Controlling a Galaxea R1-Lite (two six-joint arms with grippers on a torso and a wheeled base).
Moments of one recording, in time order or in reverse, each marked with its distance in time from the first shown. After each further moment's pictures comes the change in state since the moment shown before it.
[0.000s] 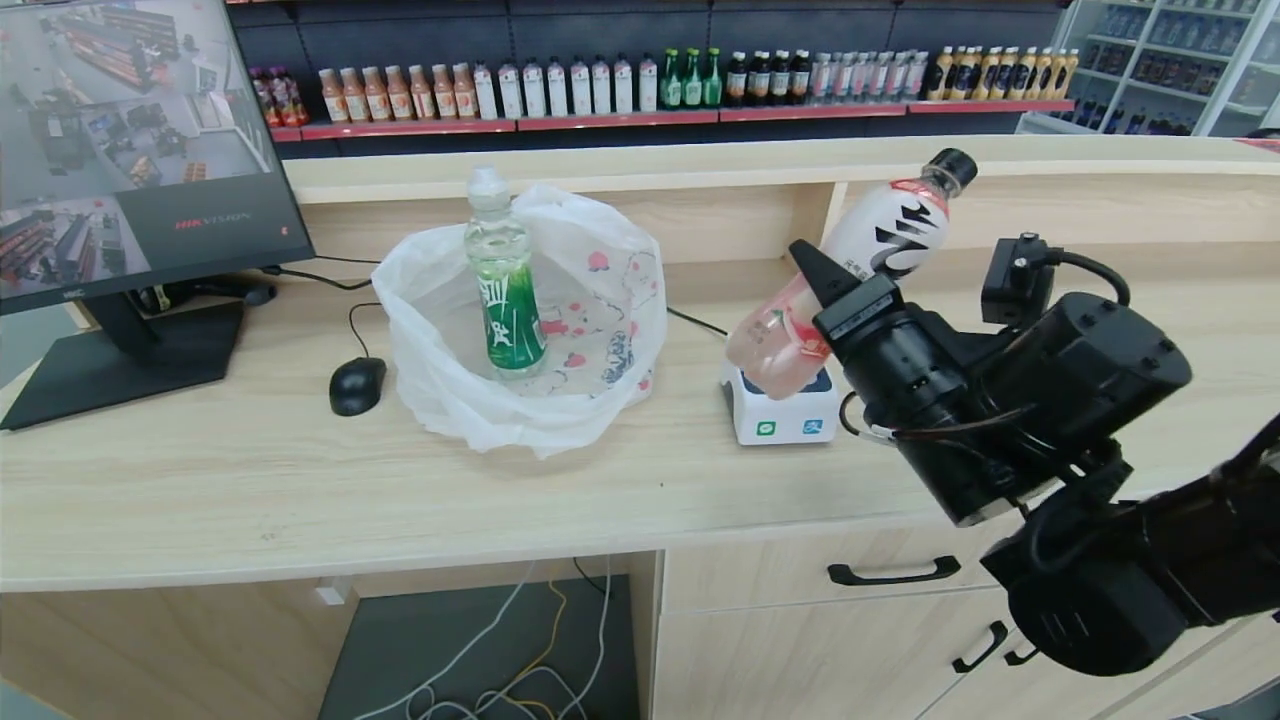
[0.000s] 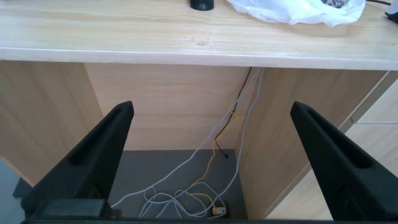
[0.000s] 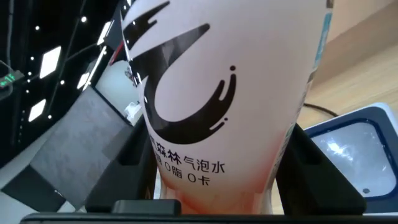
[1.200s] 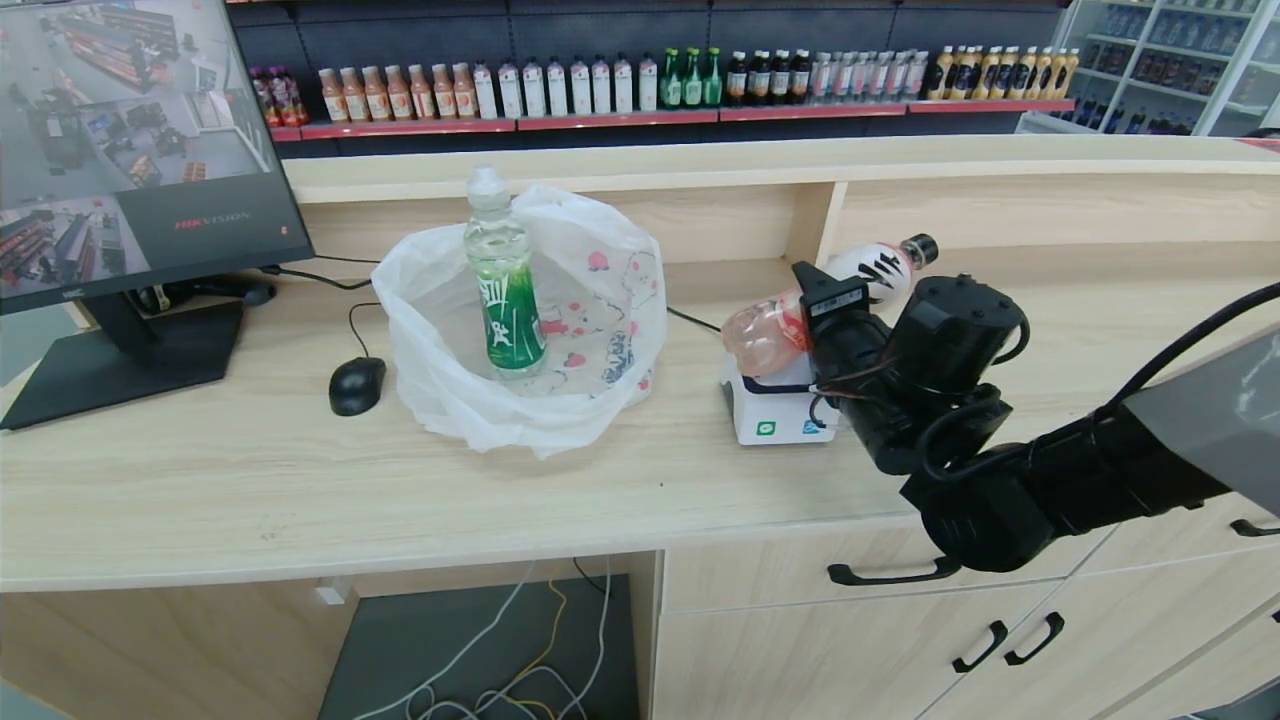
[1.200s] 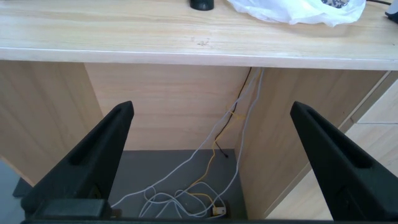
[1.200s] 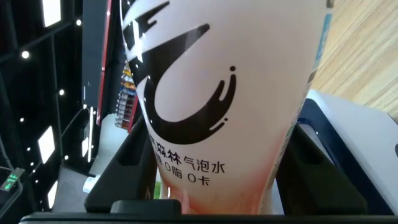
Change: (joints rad) left arm 0.000 0.000 0.000 0.000 0.000 0.000; right arm -0.083 0.158 -0.253 0.267 -0.132 0.388
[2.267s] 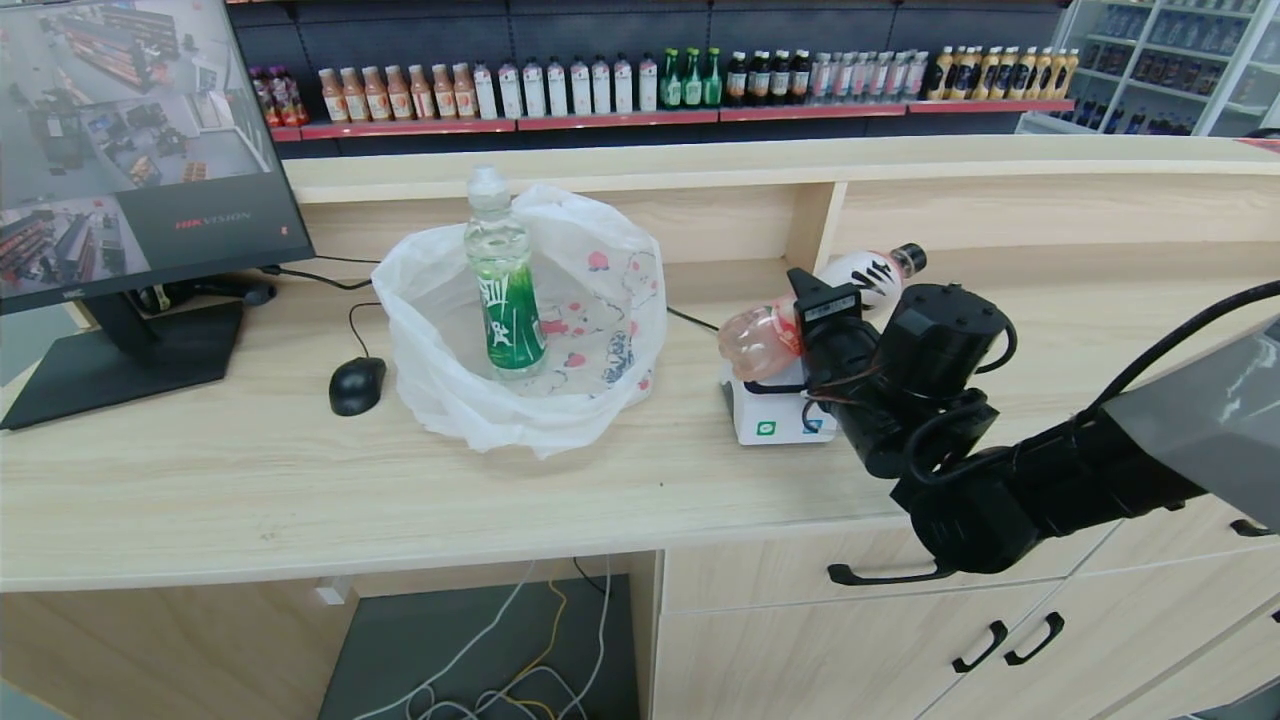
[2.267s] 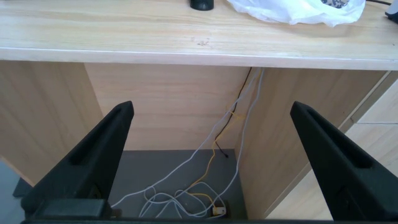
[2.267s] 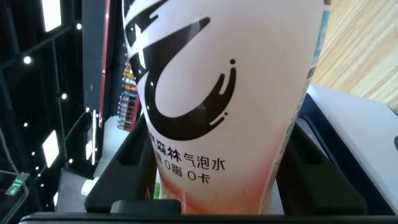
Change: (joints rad) left arm 0.000 0.000 0.000 0.000 0.000 0.000; right arm 0.003 0.023 -0.008 0.000 -0.007 0.032
